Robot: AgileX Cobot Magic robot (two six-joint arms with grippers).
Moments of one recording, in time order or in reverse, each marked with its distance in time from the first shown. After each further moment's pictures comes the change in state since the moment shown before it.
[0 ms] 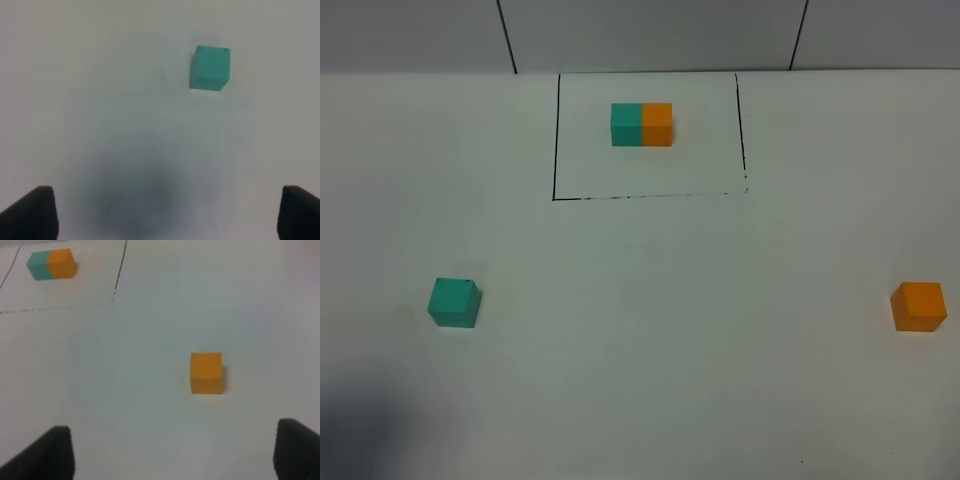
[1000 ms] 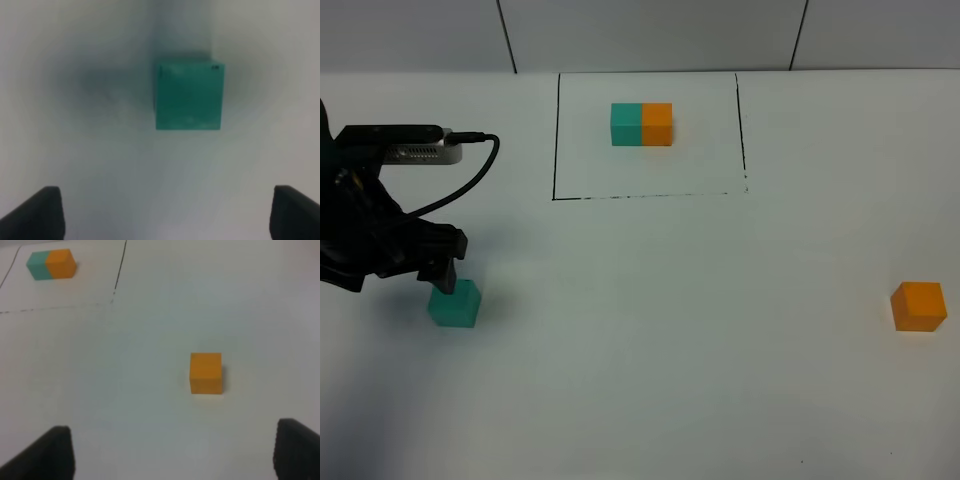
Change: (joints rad) left arm -0.183 0.943 -0.246 0.051 -0.212 -0.105; right arm 0.000 0.000 0.000 0.000 0.000 -0.001
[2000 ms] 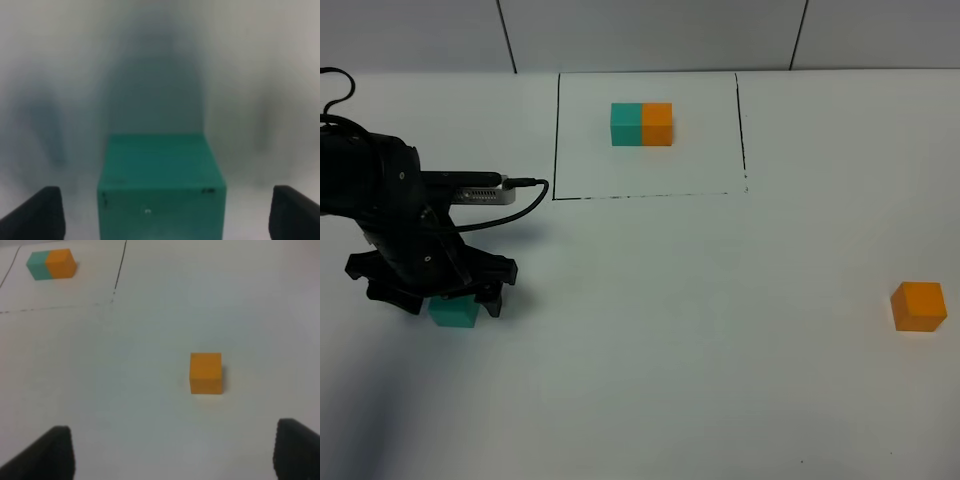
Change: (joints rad) left arm -0.034 0.294 -0.006 -0.021 -0.210 -0.007; right arm 0.000 0.000 0.000 0.000 0.000 0.001
